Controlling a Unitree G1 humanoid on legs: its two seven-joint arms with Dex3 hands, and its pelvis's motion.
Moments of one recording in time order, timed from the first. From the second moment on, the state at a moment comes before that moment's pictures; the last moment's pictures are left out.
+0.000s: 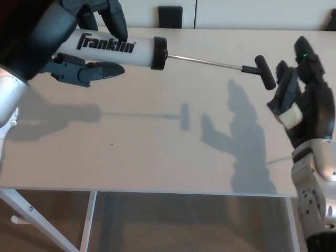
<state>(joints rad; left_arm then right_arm) -0.46 0.56 -0.01 -0.14 0.27 -0.15 -0.30 -0.35 -0.02 -0.14 0.31 0.22 -0.12 0.01</state>
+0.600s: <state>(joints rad) -0.43 0.57 0.00 -0.17 0.17 -0.12 -0.37 -0.41 -0.01 -0.21 0.27 0.37 -0.04 0.11</state>
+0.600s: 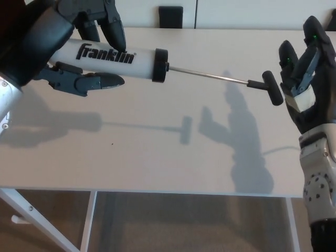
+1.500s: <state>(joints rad) -0.42 0.57 0.00 -0.16 0.16 -0.12 -0.39 -0.31 0.00 -0.20 0.05 0.62 0.21 0.23</state>
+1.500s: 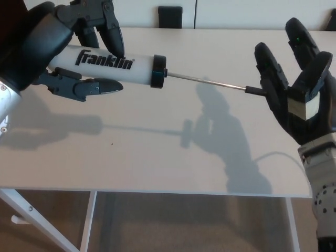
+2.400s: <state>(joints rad) -0.42 0.57 0.00 -0.15 0.15 -0.12 -0.39 -0.28 0.03 -0.11 0.03 0.58 0.21 0.23</state>
